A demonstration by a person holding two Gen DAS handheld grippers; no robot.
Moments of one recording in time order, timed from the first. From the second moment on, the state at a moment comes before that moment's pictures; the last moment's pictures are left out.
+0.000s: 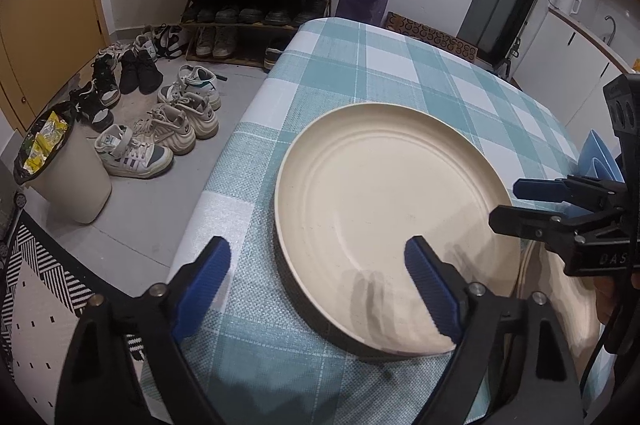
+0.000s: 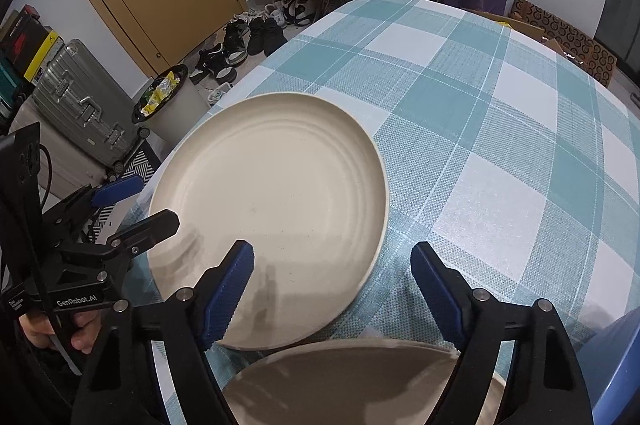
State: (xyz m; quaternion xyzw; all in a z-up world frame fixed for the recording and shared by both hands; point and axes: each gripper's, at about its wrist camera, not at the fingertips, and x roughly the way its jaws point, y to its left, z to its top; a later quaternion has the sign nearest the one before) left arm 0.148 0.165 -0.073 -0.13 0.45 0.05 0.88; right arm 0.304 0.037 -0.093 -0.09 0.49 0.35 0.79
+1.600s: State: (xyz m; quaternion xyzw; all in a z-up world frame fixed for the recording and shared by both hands) left arm 0.141 0.165 -0.065 -0.12 0.44 0.07 0.89; right arm 0.305 0.025 -0.095 -0.08 0.47 0.32 0.82
